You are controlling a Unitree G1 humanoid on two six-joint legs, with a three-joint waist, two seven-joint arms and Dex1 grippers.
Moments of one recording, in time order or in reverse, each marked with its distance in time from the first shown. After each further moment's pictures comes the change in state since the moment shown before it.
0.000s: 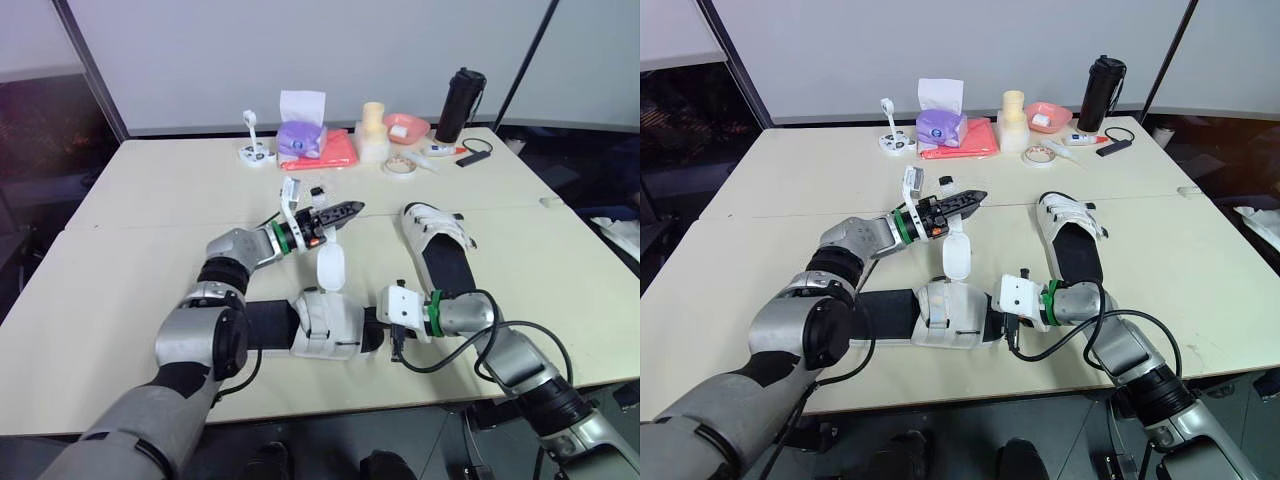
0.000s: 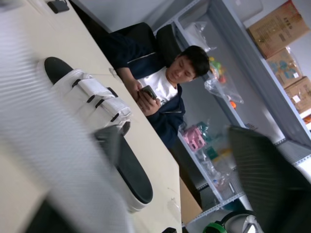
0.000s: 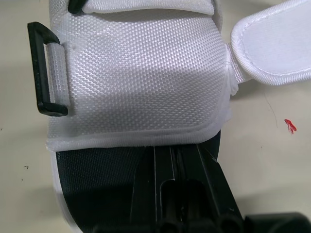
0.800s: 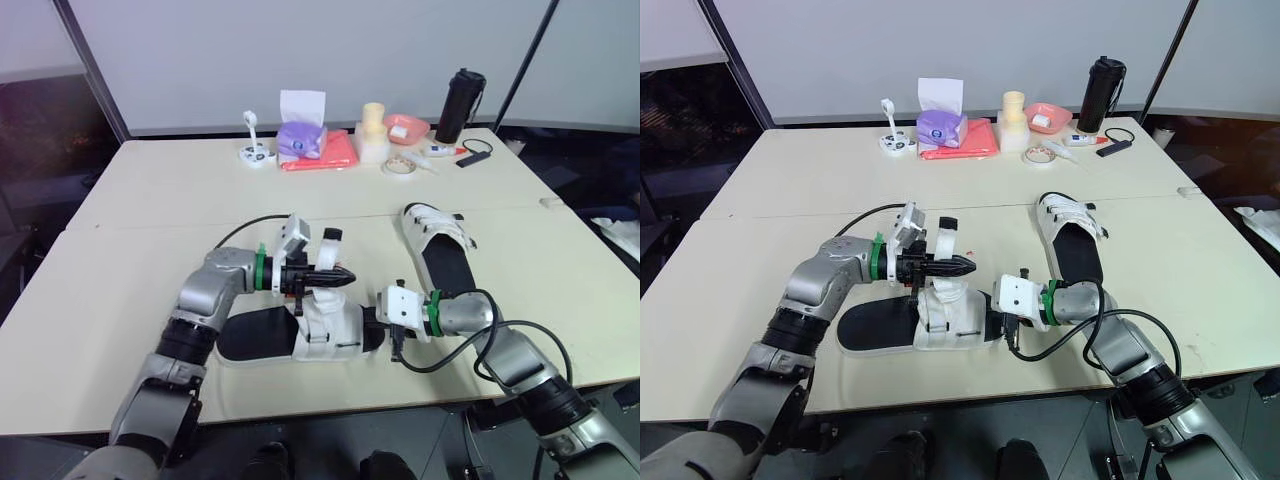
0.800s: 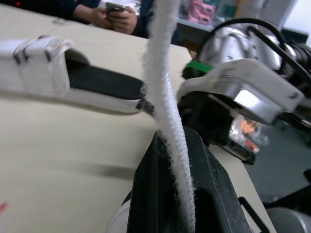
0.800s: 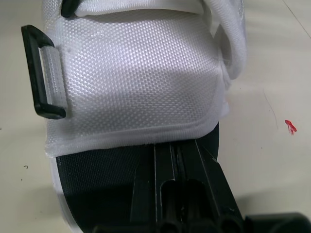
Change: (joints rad) left arm 0.480 0.191 -0.469 -0.914 0.145 -0.267 -0.258; right arm 0.002 0.000 0.005 0.002 -0.007 0.000 0.001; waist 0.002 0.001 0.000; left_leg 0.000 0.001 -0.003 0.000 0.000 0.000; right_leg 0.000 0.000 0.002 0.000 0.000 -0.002
